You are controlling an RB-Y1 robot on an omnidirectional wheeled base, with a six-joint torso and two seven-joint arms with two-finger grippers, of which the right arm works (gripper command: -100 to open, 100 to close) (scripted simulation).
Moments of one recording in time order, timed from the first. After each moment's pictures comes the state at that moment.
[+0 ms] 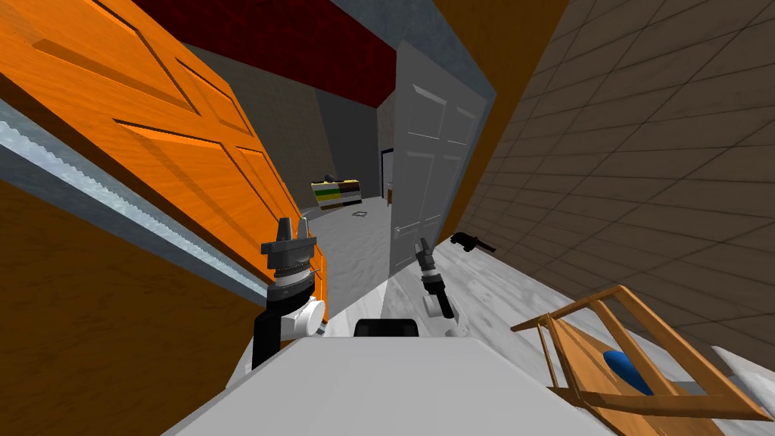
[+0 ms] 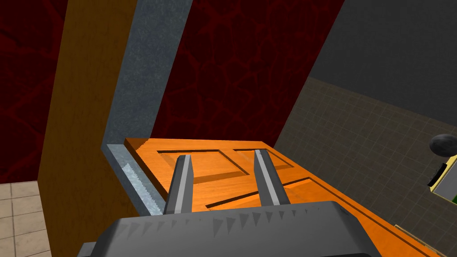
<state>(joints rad) 0.17 -0.07 0.11 -1.53 0.12 -0.69 -0.15</state>
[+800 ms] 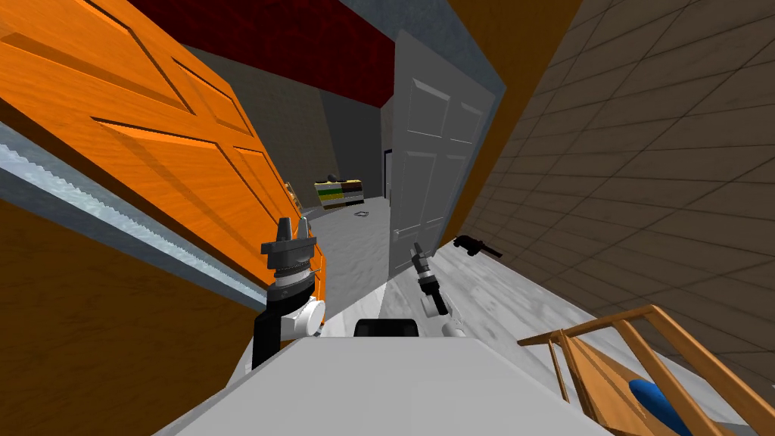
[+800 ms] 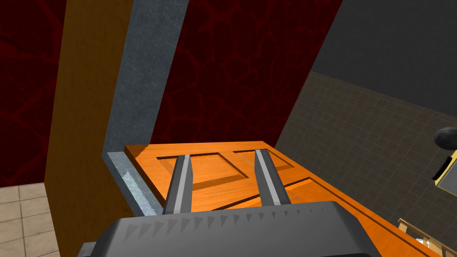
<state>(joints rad) 0.08 -0.08 0.11 -1.30 0.17 -0.72 -0.19</state>
